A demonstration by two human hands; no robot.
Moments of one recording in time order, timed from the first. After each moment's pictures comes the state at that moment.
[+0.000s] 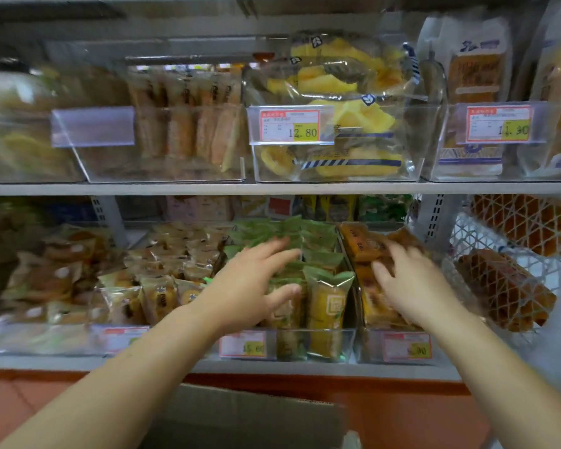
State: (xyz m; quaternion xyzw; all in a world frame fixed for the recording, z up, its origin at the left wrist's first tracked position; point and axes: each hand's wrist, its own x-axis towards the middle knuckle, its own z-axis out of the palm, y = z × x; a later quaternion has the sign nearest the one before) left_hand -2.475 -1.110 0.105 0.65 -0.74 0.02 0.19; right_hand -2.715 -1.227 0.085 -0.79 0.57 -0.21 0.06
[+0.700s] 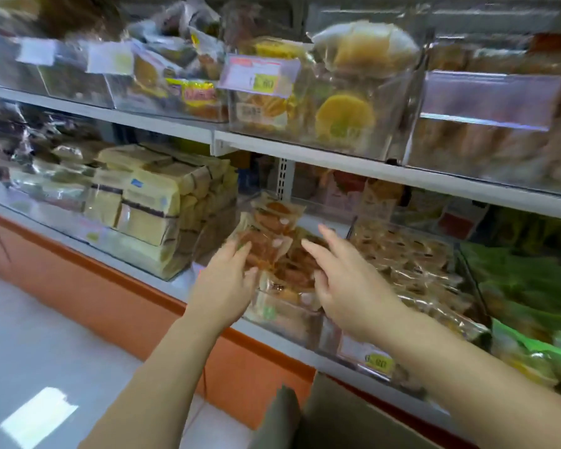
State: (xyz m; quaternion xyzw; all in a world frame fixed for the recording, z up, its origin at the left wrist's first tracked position) left_hand -2.135 -0.960 0.011 0.84 -0.43 0.07 0.32; right_hand -2.310 -1.069 0.080 -0.97 0.19 -0.15 0.05
